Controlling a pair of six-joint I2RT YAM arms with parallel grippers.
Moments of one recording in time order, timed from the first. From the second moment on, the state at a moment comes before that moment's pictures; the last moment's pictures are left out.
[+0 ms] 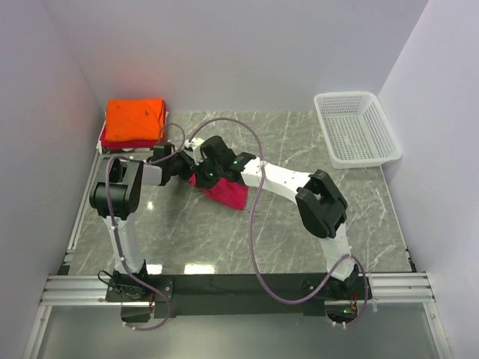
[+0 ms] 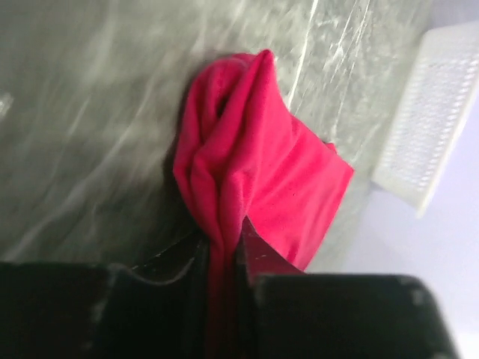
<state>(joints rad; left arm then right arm) -0.13 2.01 0.97 0.38 0.52 -1.01 0.86 2.06 1.64 -0.31 -0.22 0.10</state>
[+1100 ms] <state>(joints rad) -0.04 2.32 2.15 -0.31 0.05 -0.13 0.56 1.85 1.51 -0.47 -0.18 0.06</state>
